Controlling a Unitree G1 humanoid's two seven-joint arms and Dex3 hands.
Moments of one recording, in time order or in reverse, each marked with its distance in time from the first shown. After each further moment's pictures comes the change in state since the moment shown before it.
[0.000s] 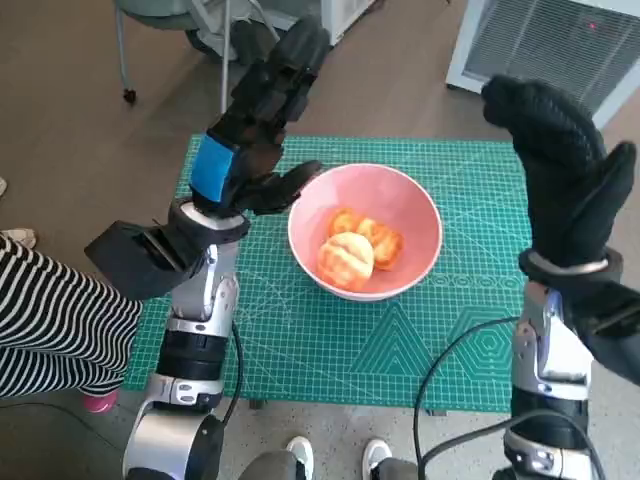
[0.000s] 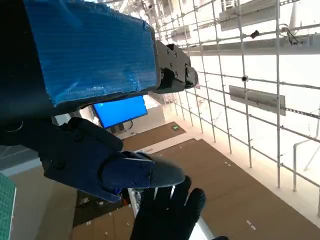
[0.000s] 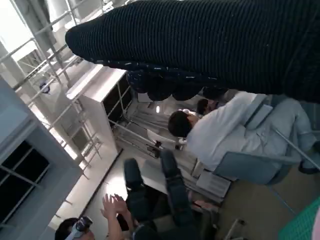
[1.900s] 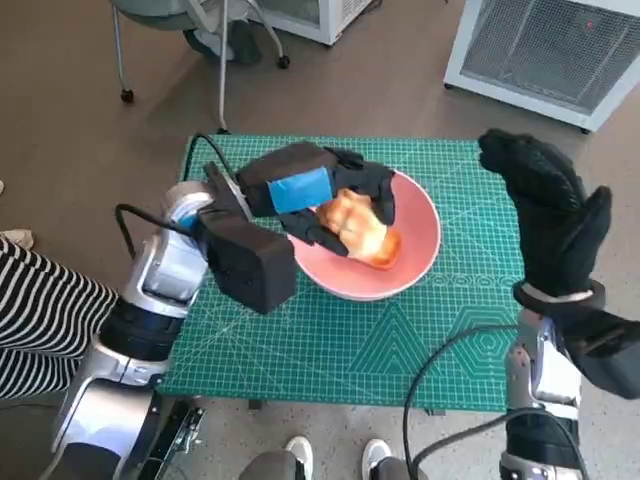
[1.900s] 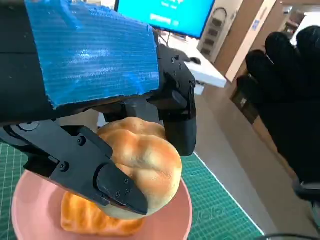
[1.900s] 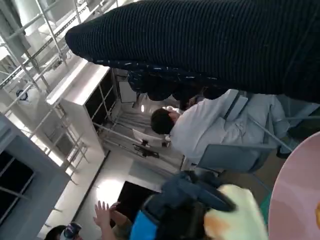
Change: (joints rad) left arm -0.178 0.321 -0.410 -0.069 0.557 0.261 -0.176; right arm 0.127 0.024 -0.021 0.079 0.045 -0.085 0.079
